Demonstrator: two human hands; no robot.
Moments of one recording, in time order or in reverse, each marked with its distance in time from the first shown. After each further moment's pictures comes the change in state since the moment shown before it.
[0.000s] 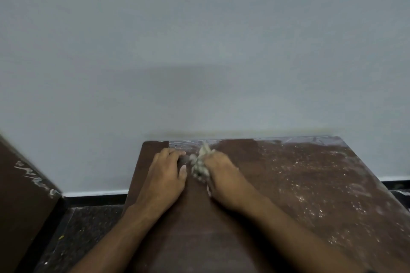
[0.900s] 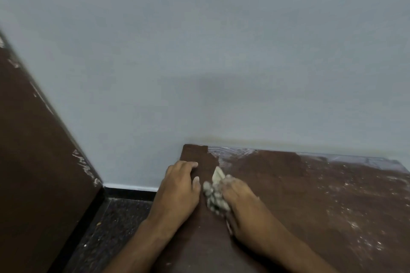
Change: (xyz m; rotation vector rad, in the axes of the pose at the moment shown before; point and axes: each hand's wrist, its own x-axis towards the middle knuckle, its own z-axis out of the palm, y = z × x) left_hand -0.032 -0.035 -0.033 -0.016 0.098 -0.103; right_hand -0.019 -0.040 0.029 0.005 -0.040 -0.162
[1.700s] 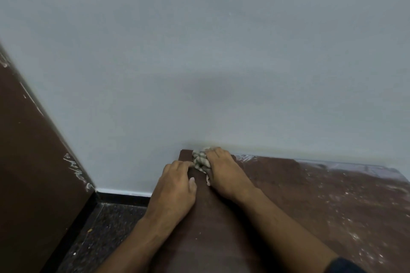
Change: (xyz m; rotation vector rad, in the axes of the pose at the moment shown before) left_hand 0.019 -0.008 0.003 0.058 0.001 -0.005; right_hand 0.115 0.019 0.008 -0.068 0.000 0.126
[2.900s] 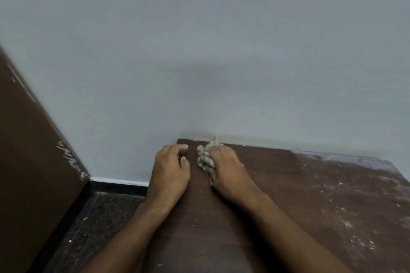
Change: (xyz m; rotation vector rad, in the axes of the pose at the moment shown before) left_hand 0.012 0.001 0.008 -0.288 0.129 -0.191; right_hand -0.033 -0.002 -0.005 0.021 0.027 0.012
